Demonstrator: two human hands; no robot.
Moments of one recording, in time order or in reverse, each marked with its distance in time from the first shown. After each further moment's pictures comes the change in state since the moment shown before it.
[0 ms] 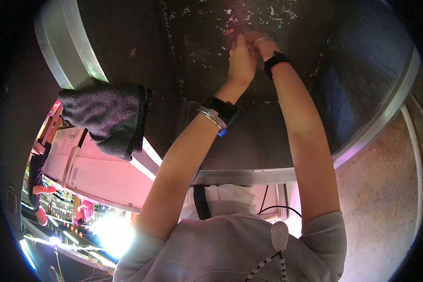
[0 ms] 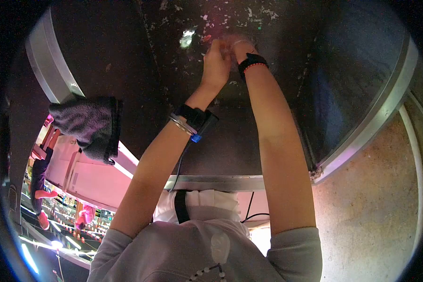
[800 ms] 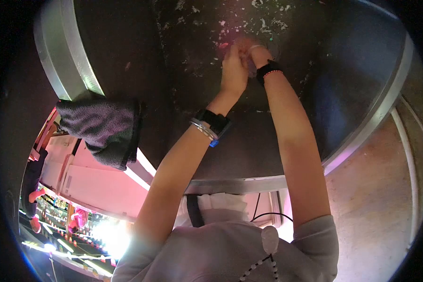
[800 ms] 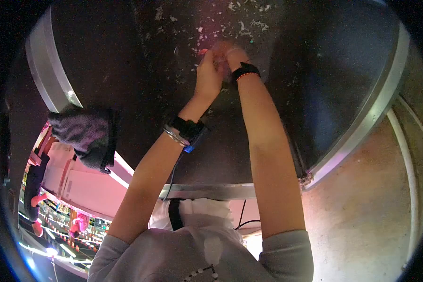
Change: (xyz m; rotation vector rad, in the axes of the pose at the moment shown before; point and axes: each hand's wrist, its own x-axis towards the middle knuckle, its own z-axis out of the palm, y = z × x) left_hand 0.001 0.018 -0.004 0.005 0.007 -0.029; right_hand 0.033 0.018 0.011 0.465 0.115 -0.168
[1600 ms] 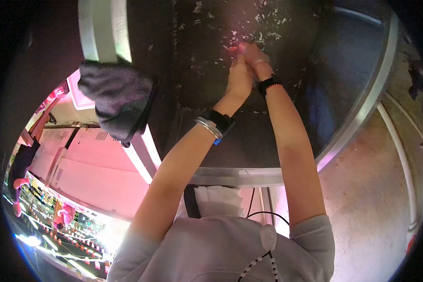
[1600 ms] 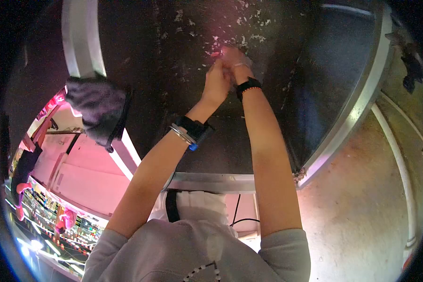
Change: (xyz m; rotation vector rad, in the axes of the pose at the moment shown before) left_hand -0.020 0.003 -0.003 -0.038 0.034 0.000; right_hand -0.047 -0.073 -0.003 -0.825 -0.080 0.192
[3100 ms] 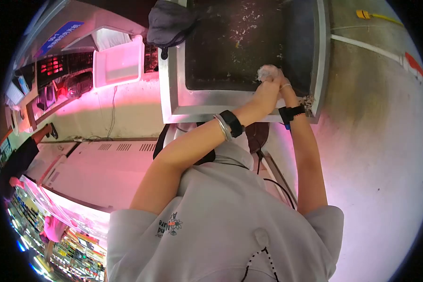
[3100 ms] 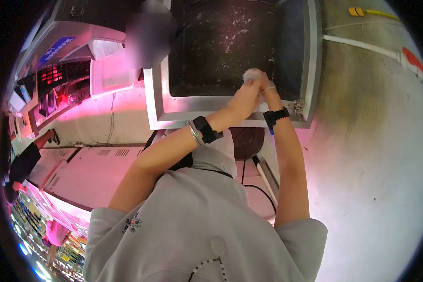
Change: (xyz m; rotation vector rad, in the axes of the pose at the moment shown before) left_hand -0.264 0.095 -0.080 -0.078 -0.341 0.552; right_hand -0.283 0.045 0.060 0.529 0.505 -0.507
